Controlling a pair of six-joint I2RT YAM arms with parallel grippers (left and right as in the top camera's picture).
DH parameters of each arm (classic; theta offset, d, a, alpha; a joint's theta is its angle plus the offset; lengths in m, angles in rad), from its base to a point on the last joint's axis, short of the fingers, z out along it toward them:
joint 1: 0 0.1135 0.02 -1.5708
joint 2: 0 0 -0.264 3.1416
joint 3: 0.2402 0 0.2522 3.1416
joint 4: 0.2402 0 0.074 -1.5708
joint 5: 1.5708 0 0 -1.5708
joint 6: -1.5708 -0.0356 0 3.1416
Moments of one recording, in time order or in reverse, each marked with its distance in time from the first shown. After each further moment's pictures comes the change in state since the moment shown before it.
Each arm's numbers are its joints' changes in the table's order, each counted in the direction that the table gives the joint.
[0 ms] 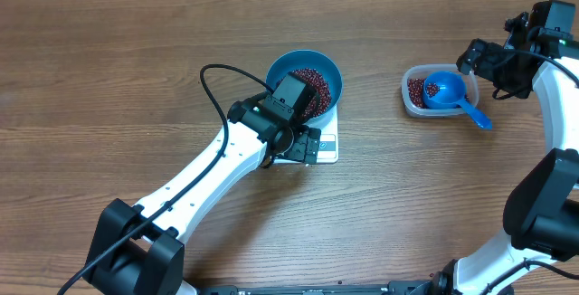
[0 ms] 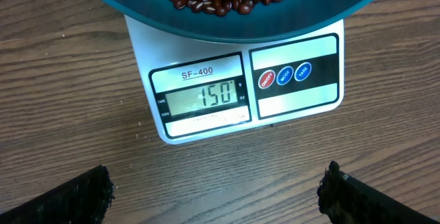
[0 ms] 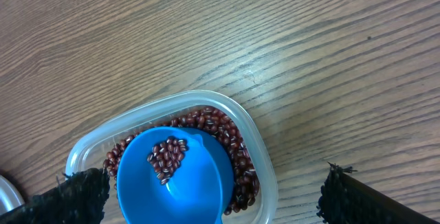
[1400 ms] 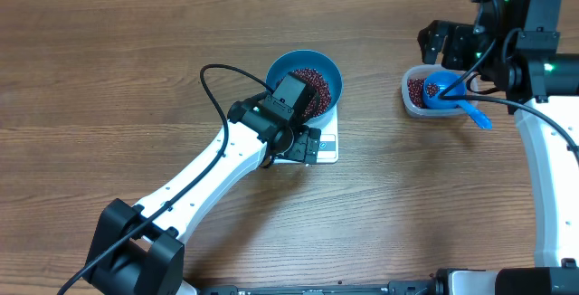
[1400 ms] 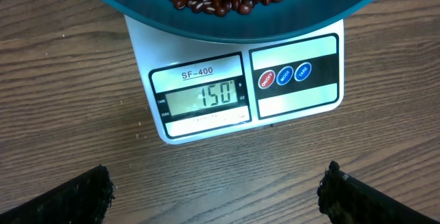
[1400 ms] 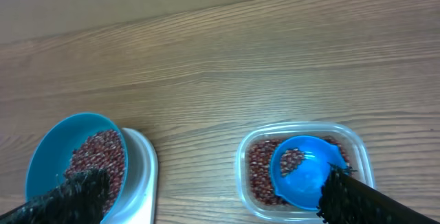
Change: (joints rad) left arm 0.000 0.000 0.000 0.000 0.000 0.000; right arm 0.266 -0.358 -0.006 0.009 -0.001 0.000
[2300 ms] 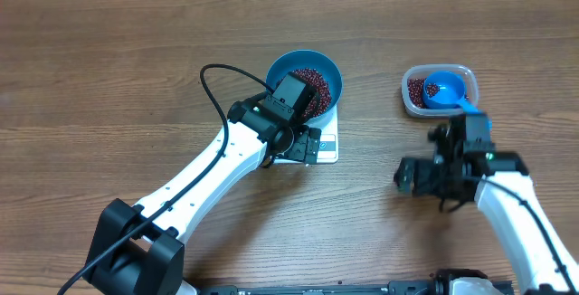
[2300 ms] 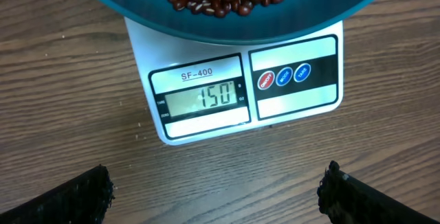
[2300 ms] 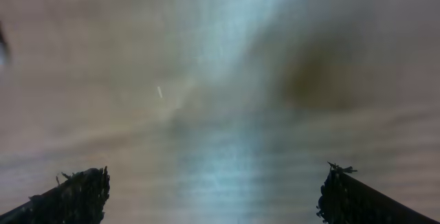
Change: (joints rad) left arm 0.000 0.000 0.000 -0.002 0.000 0.000; right arm 0.030 -0.260 -0.874 -0.003 0.007 0.000
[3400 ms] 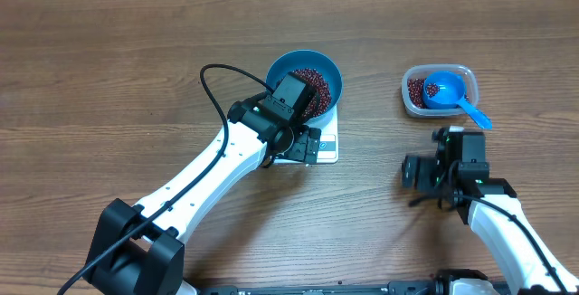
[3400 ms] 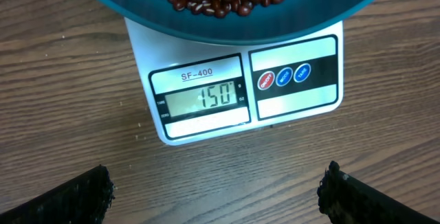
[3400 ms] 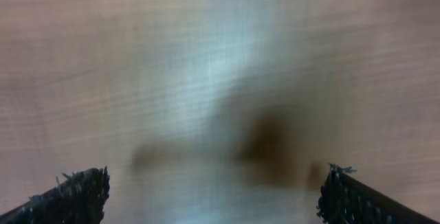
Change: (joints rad) left arm 0.000 0.000 0.000 0.000 0.000 0.000; right arm -0.019 -0.021 -0.182 -0.475 0.154 0.015
